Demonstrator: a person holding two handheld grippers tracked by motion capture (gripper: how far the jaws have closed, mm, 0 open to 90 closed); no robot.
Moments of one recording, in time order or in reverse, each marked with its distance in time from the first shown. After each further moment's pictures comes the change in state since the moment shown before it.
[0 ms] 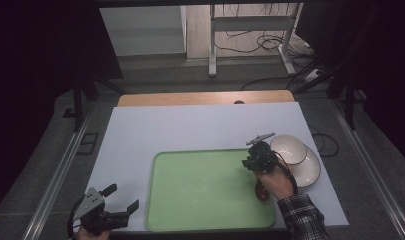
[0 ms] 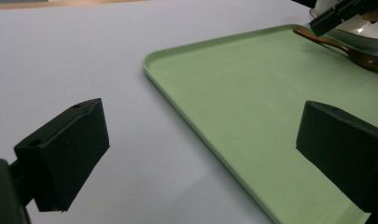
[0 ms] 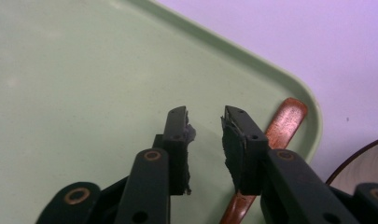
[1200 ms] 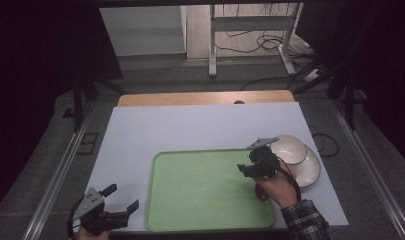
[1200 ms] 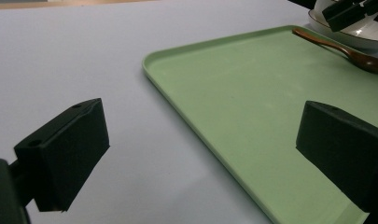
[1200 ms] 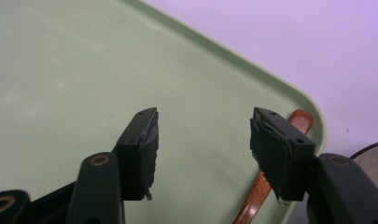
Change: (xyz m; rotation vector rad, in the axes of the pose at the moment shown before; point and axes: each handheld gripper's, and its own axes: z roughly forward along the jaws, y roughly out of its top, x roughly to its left) left arm 0.000 0.000 0.000 -0.002 -0.003 -0.004; right arm 0.016 -0.007 -0.022 -0.094 0.013 -0.055
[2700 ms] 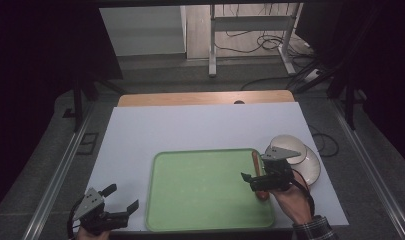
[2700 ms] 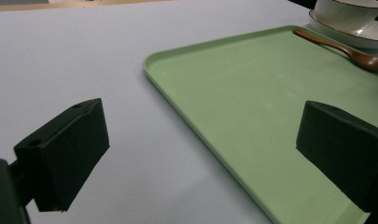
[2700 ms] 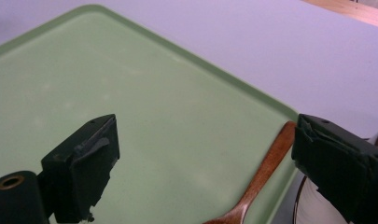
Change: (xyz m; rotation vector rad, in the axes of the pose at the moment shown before) left arm 0.000 0.000 -0.001 -0.003 0.004 0.005; right arm 0.008 -0.027 -0.046 -0.207 0.035 -0.037
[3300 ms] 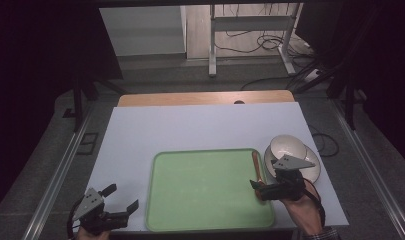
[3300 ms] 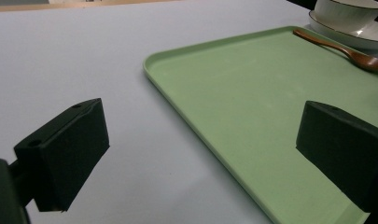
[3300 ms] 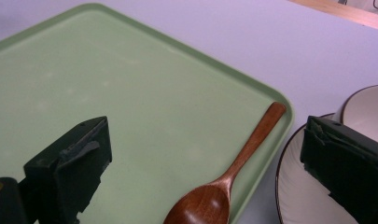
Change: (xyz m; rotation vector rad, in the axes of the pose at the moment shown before) left arm 0.000 0.000 0.000 -0.002 -0.001 0.000; right arm -0.002 -0.023 -0.023 -0.039 -0.016 0.005
